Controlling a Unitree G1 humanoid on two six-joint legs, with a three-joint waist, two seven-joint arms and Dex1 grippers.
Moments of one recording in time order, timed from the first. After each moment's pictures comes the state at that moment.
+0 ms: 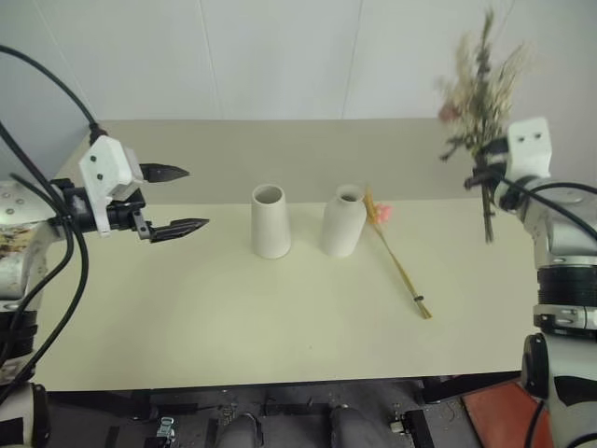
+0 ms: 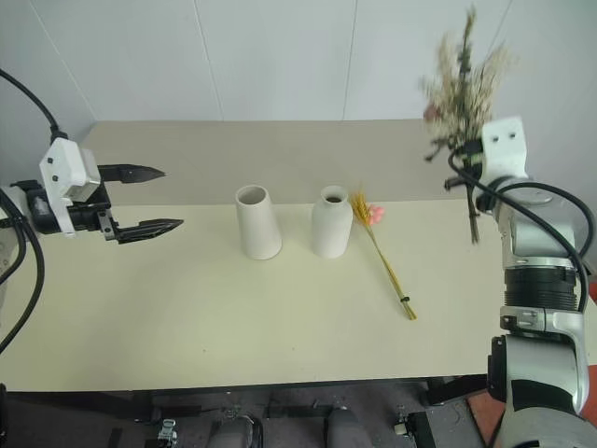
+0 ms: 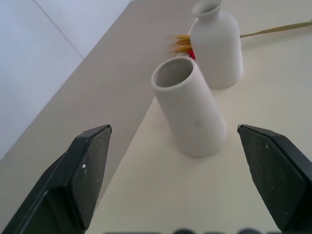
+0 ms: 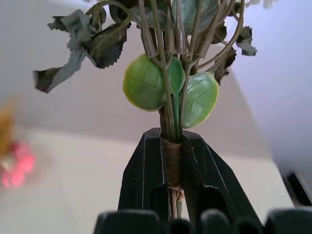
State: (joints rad) left arm -0.54 1.02 0.21 0.03 -0.38 0.29 -1.18; right arm -0.90 -0.63 -0.22 0.19 0.13 0.62 0.31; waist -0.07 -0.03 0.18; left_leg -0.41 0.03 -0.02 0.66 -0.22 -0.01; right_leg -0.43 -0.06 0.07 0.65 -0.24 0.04
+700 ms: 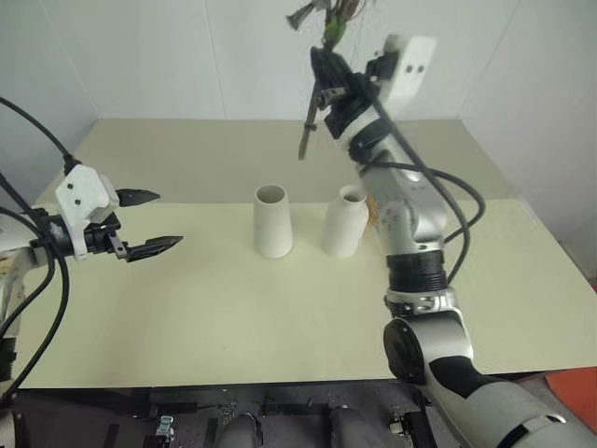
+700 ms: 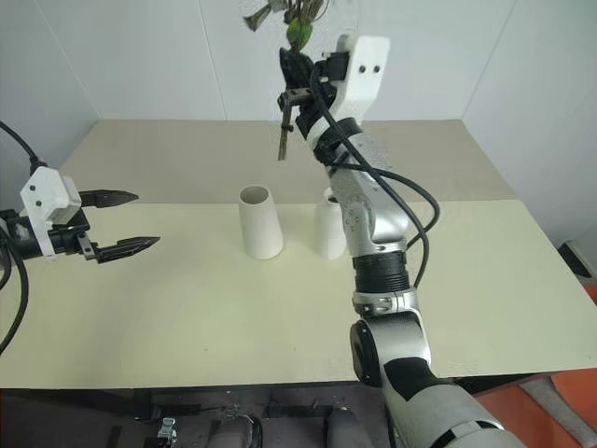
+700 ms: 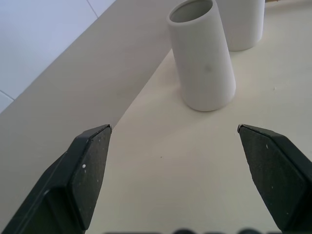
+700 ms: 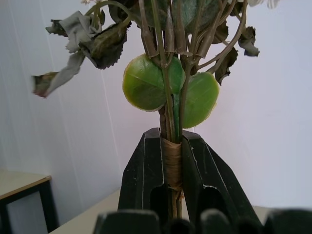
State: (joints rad) left arm -0.39 1.03 0.29 0.02 -0.39 0.27 -1.14; right arm -1.11 0.03 -0.16 0.28 0.37 0.22 0.29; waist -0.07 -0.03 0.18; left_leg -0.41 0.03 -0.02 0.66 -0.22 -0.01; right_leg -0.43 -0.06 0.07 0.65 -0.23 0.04
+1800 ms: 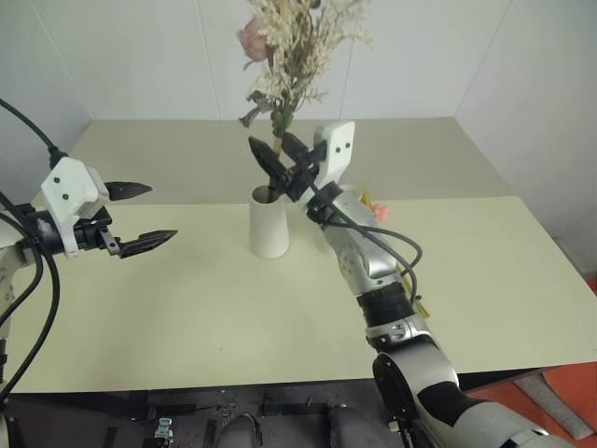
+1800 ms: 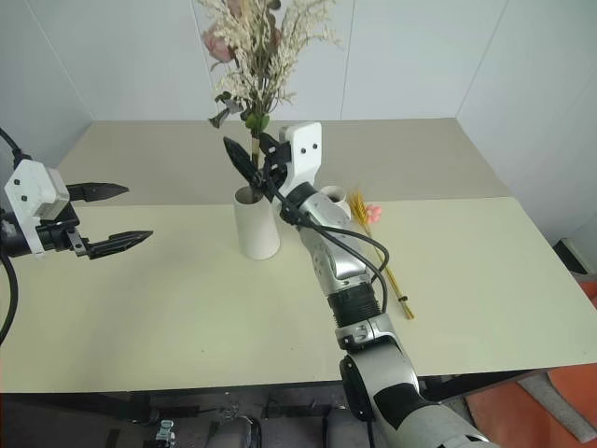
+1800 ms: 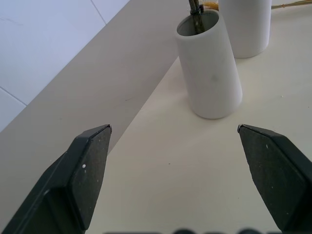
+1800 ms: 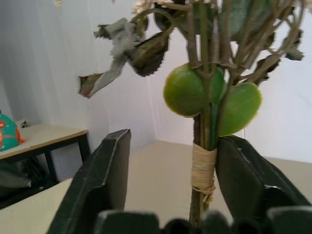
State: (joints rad) left arm -0.39 1.04 0.33 -0.02 -0.39 0.30 -1.13; right arm -0.90 0.08 0.07 0.33 0.31 0.06 0.42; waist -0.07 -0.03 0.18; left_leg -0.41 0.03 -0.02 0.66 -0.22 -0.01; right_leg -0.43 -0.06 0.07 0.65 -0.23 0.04
